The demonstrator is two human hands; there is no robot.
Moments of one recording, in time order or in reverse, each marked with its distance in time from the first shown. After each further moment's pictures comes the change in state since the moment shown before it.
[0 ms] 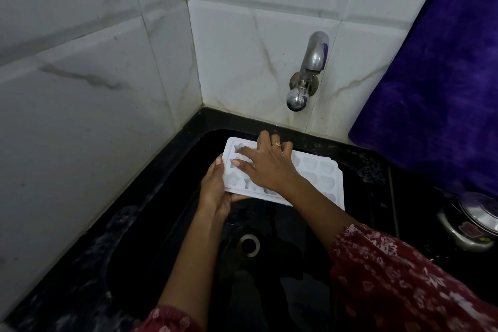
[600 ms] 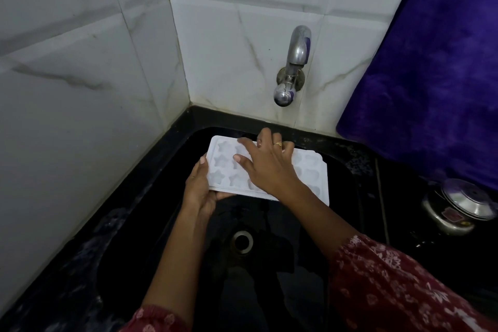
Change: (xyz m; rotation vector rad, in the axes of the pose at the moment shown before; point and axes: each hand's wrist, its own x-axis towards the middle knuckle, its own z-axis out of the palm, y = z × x) left_hand 0.004 0.002 -0.010 0.019 -0.015 -0.008; right_hand -0.026 0.004 -0.007 0.021 0.165 0.085
